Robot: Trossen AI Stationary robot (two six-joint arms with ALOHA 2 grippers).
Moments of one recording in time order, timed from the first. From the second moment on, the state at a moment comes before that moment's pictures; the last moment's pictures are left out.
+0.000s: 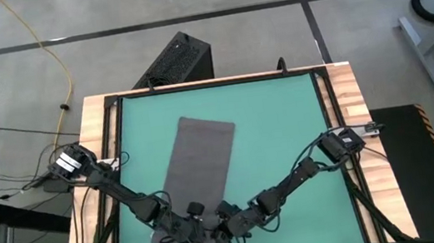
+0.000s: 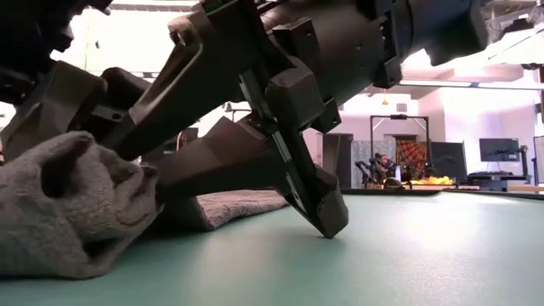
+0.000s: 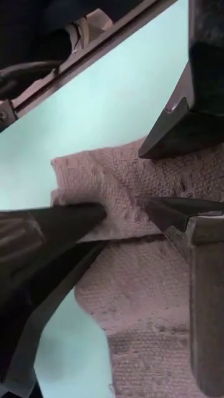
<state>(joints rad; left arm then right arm) -0.63 1.75 0.84 0.14 -0.04 -0.20 0.48 2.26 1.40 0.27 0.23 1.16</state>
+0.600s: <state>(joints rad) -0.63 1.75 0.81 0.16 0.05 -0.25 0.42 2.00 1.40 -0.26 0.48 0.85</state>
